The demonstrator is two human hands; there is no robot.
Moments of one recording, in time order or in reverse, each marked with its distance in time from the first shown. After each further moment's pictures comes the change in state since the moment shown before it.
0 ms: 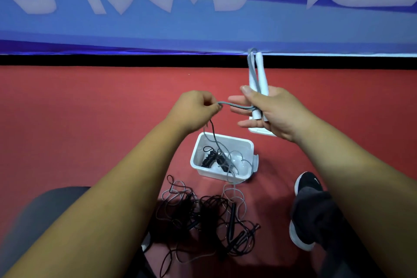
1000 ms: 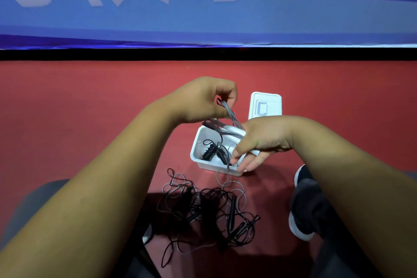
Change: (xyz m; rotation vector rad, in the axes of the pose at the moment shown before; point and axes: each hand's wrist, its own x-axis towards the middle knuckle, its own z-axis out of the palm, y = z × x) left_hand -0.016 0.043 -0.033 0.002 -0.337 0.366; right_hand -0.004 0.039 -0.002 -0.527 -0.422 0.587
